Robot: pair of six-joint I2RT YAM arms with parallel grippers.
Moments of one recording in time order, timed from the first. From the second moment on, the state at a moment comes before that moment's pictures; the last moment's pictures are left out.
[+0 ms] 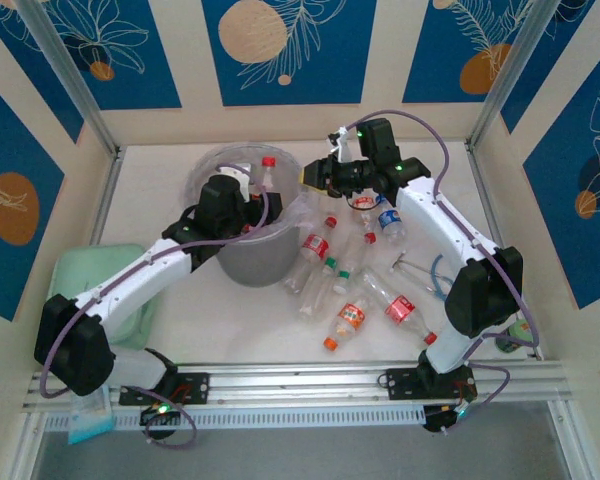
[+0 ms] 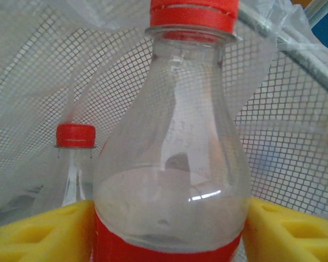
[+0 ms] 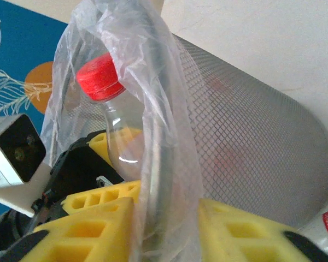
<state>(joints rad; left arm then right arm) -0.59 1.35 1.05 -0.15 -0.02 -0.45 0.40 1.66 1.56 -0.56 -0.73 0.64</state>
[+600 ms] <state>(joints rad) -0.59 1.35 1.14 -0.26 -0.01 -0.41 0.29 1.56 1.63 -0.70 -0.61 0.51</state>
